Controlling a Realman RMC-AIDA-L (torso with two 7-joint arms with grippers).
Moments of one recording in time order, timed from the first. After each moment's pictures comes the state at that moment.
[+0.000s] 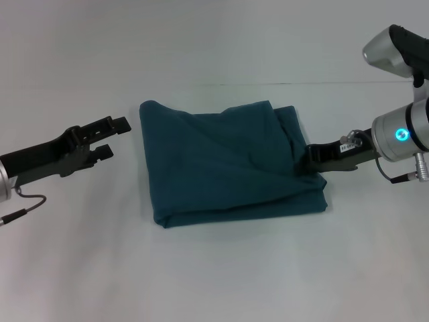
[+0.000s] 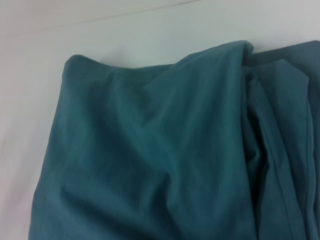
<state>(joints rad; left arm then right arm) -0.49 -2.10 0.55 0.72 1.96 1.38 -2.33 0.87 2.05 -0.87 -0.62 -2.49 -1.19 2.63</state>
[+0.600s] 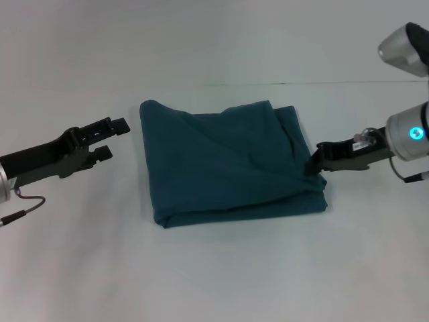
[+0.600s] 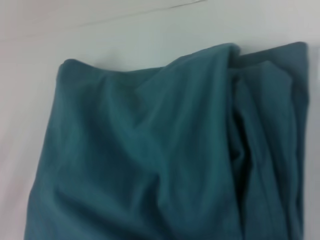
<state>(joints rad) -0.49 -2.10 0.55 0.72 1.96 1.38 -2.33 0.84 2.03 -0.87 -0.66 -2.48 -1.22 2.64</state>
